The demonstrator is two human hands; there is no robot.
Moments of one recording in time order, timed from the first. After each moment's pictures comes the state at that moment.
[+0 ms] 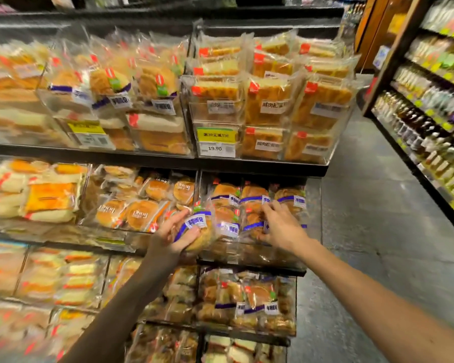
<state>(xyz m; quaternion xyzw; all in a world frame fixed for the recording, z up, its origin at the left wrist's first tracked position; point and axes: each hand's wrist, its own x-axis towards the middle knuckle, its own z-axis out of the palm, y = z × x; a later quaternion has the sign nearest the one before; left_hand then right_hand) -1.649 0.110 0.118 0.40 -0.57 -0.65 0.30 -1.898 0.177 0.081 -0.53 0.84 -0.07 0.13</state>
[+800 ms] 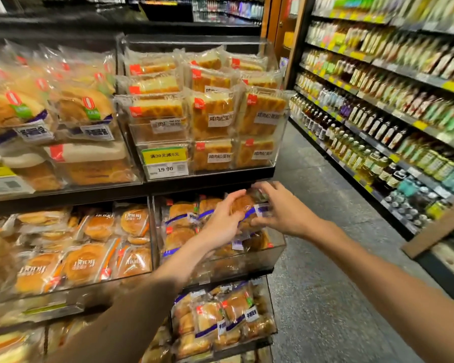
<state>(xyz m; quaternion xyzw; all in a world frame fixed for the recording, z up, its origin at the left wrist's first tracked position) -1.816 0.094 0.112 0.20 -0.79 -0.58 0.10 -1.924 0.229 0.154 -0.45 0.86 -0.21 0.11</state>
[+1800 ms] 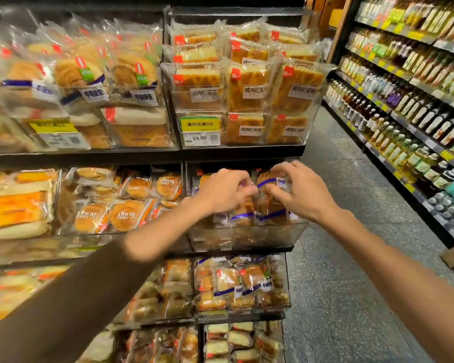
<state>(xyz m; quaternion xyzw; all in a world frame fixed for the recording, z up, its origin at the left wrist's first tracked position) -1.772 0.069 0.146 0.14 -0.96 -0.21 0.09 -1.890 0.233 0.156 -0.46 0.86 -0.21 -0.01</state>
